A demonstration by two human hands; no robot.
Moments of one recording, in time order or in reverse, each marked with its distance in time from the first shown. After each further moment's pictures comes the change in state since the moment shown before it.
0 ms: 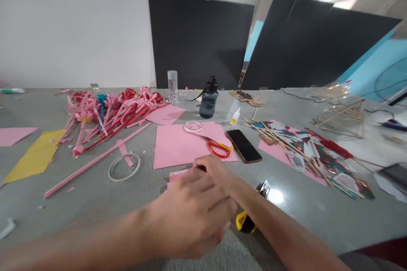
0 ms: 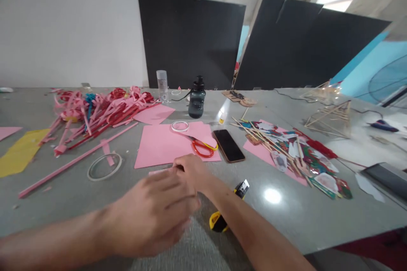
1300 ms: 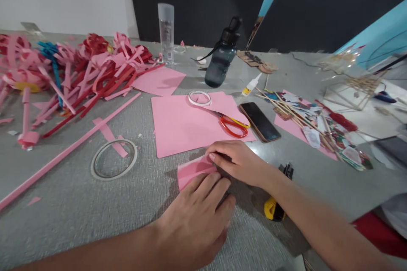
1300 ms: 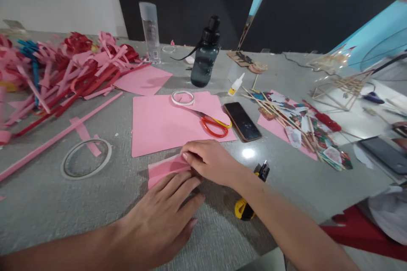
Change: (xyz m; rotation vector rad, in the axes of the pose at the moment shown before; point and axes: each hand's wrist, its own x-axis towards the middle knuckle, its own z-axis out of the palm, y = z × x) left_hand -0.060 -0.018 0.059 -0.141 -0.169 -0.248; right_hand 0.003 -0.013 -0.010 0.024 -0.133 0.098
